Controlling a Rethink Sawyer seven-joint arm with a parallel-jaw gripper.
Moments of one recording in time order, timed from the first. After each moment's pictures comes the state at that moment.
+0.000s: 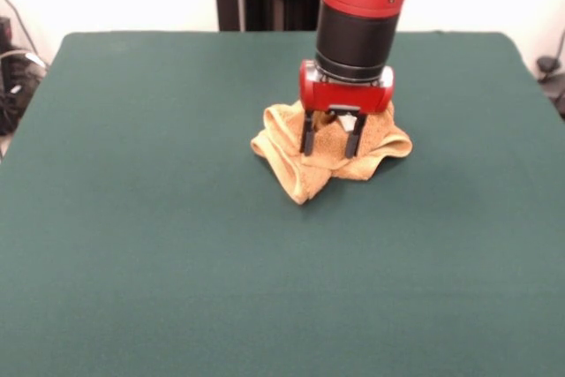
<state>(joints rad) -0.04 -0.43 -0.13 1.62 0.06 0.28 1.57</state>
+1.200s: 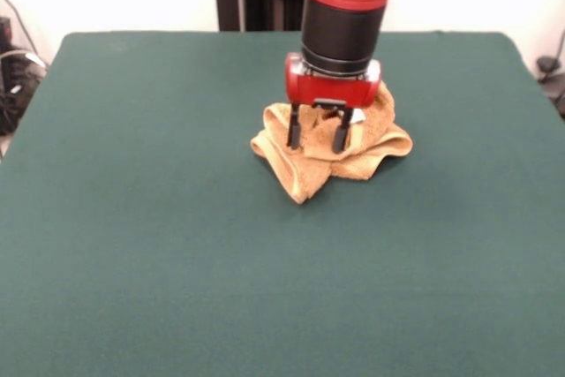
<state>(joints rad) -0.07 -0.45 -0.13 1.62 0.06 0.31 1.57</state>
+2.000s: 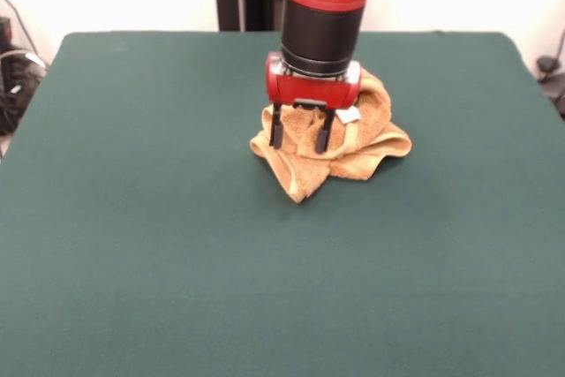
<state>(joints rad) -0.10 -0.45 -0.12 1.62 0.06 0.31 1.57</state>
